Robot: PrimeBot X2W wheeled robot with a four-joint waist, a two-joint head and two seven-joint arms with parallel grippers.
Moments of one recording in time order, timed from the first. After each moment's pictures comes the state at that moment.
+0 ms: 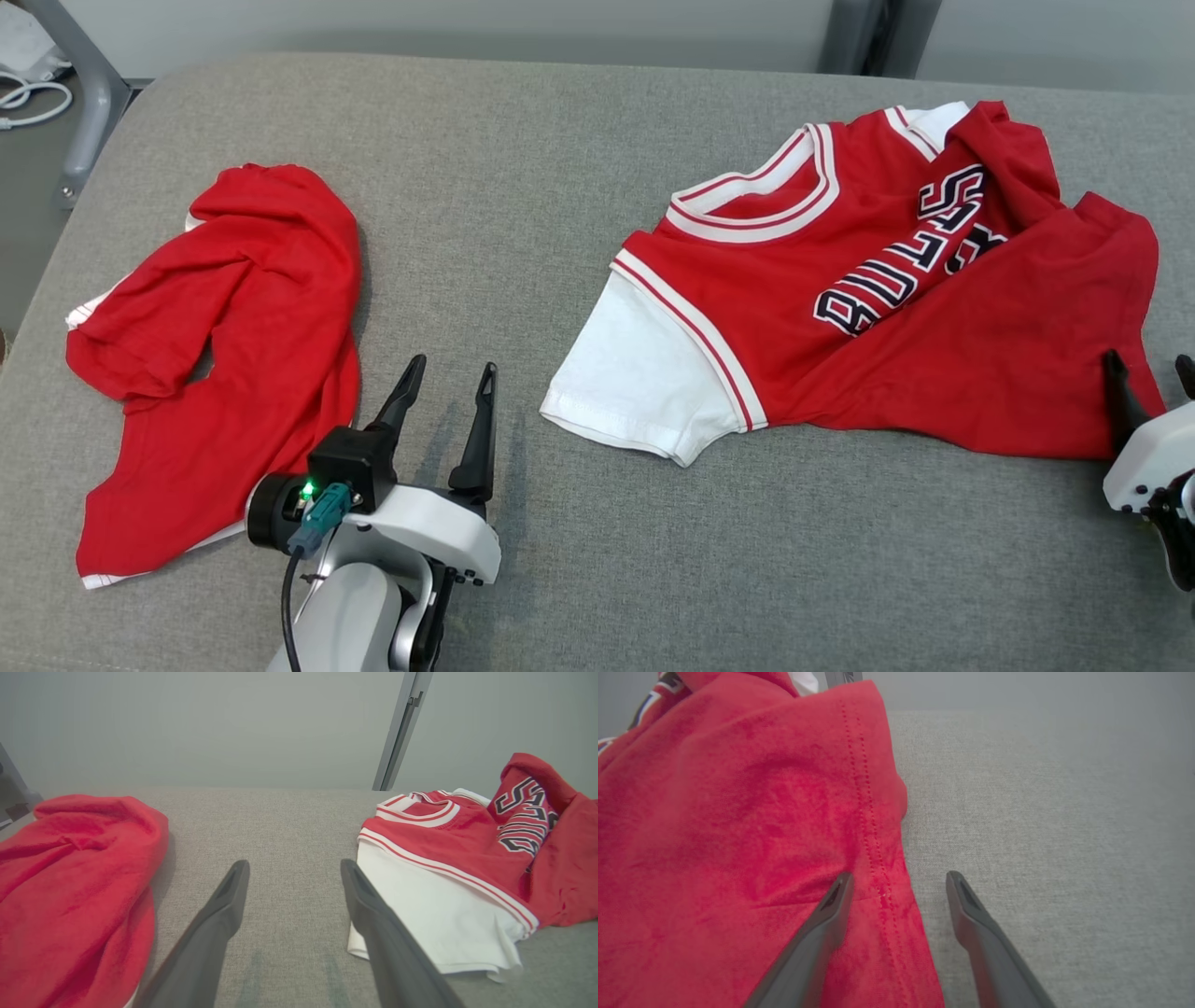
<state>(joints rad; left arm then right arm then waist) -0.30 0.05 -0.33 0.42 -0.31 0.06 -0.26 -0.64 -0.38 0.25 1.11 0.51 0.13 -0.25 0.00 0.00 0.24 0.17</state>
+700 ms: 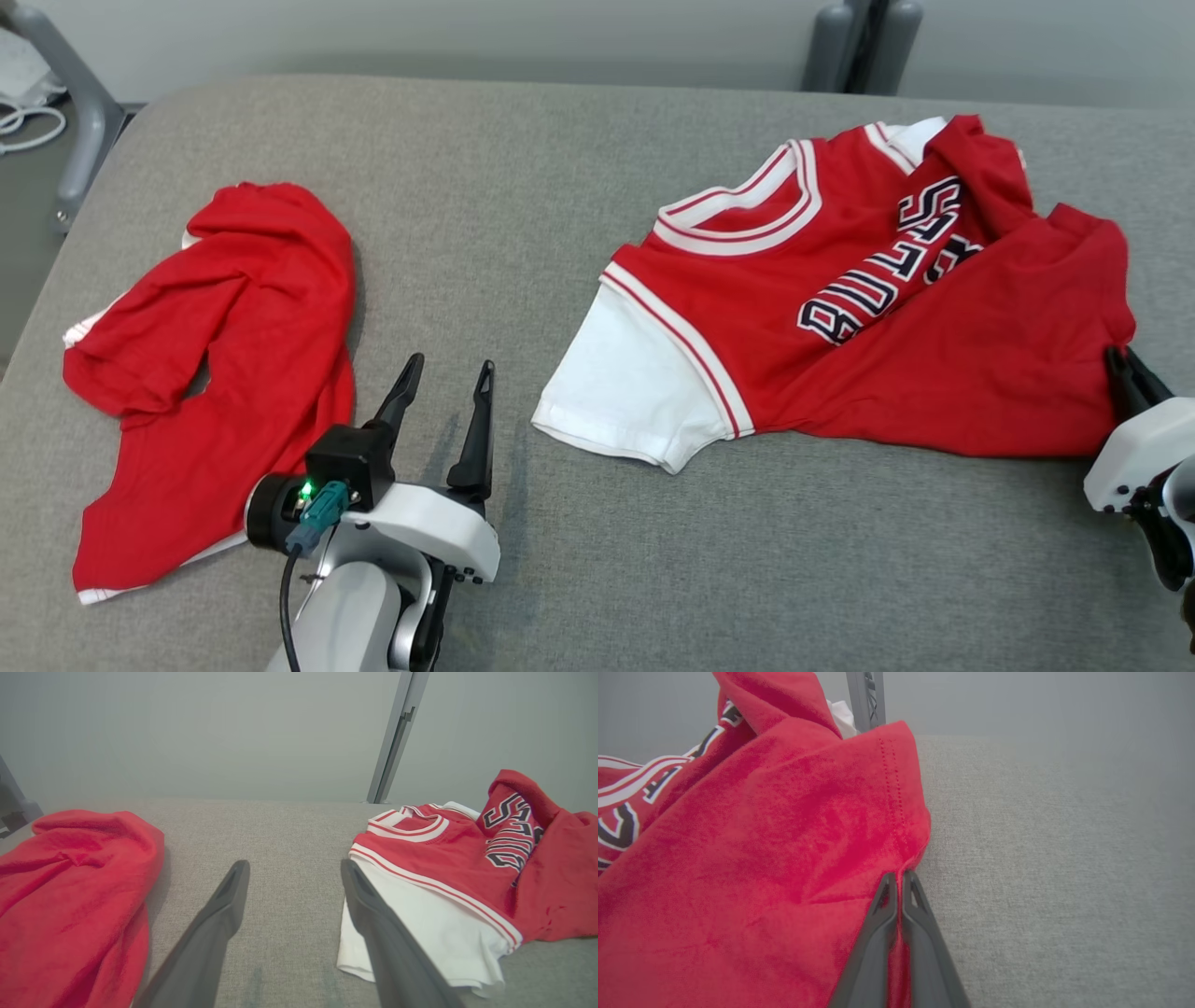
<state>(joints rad) -0.31 0.05 -0.33 0.43 -0.32 0.07 -0.26 -0.65 -0.41 0.41 1.08 0.62 0.13 -0.26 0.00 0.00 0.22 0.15</state>
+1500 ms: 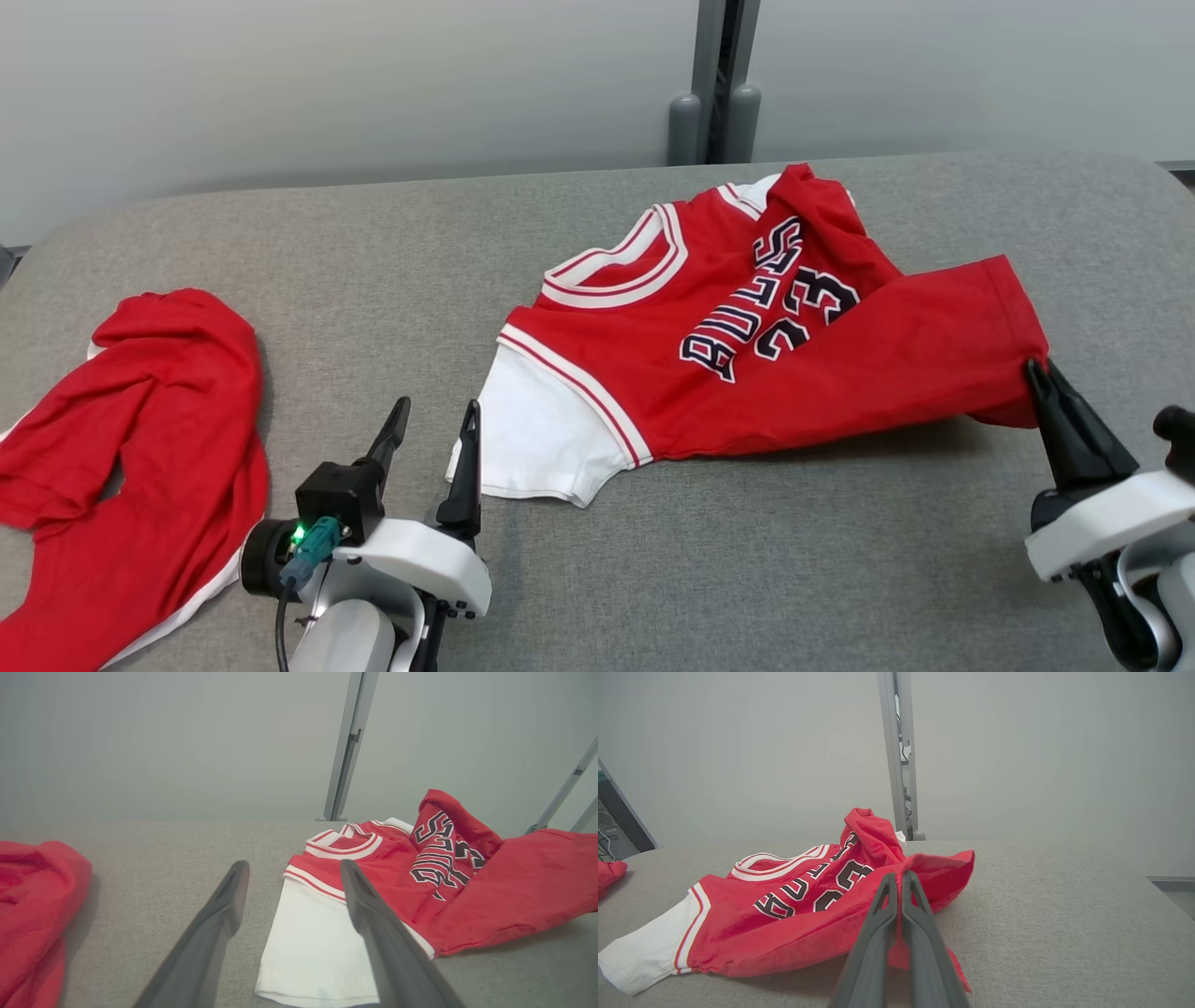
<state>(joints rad) -0.24 0.05 -0.31 0.43 -0.35 0.09 -0.26 -0.29 -0.40 0.28 0.42 0.56 0.13 -0.26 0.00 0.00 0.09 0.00</state>
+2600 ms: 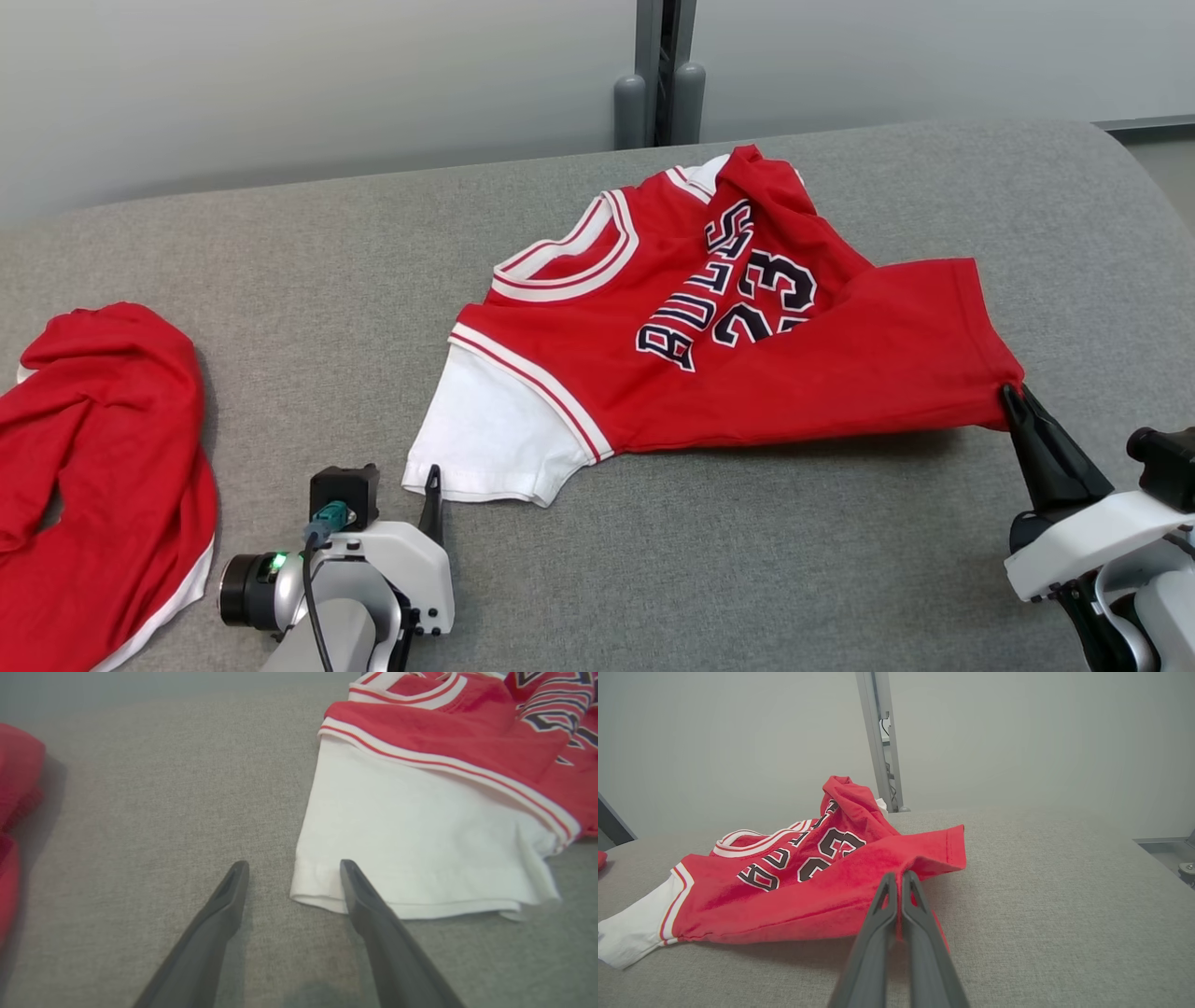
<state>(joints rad) -0.46 0.05 -0.42 1.00 -0.42 0.11 -0.26 -0.26 -0.38 0.30 0.43 0.58 0.13 -0.26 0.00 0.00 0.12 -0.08</state>
